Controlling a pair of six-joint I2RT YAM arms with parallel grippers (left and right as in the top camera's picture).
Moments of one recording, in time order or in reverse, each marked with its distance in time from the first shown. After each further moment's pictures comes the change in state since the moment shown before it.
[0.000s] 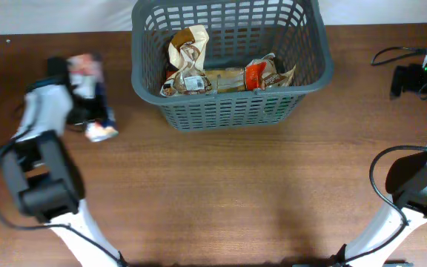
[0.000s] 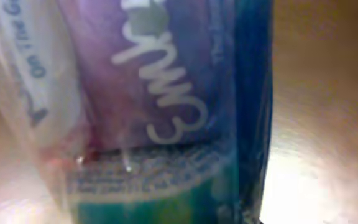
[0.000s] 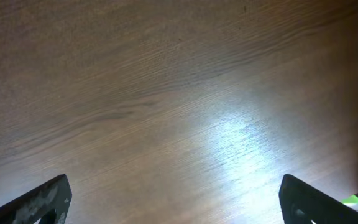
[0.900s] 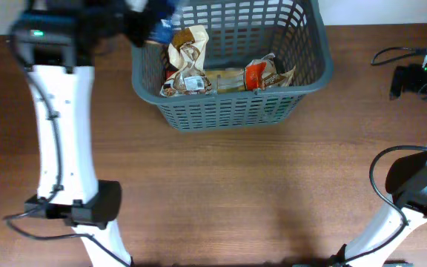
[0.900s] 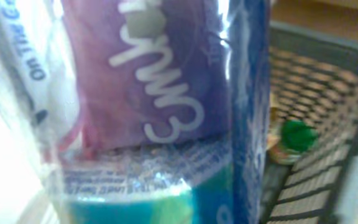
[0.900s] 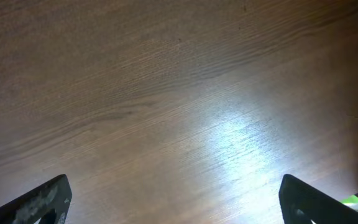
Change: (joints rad) left arm -0.444 -0.111 1.030 -0.404 0.336 0.484; right arm 0.000 0.000 0.000 0.000 0.000 0.000
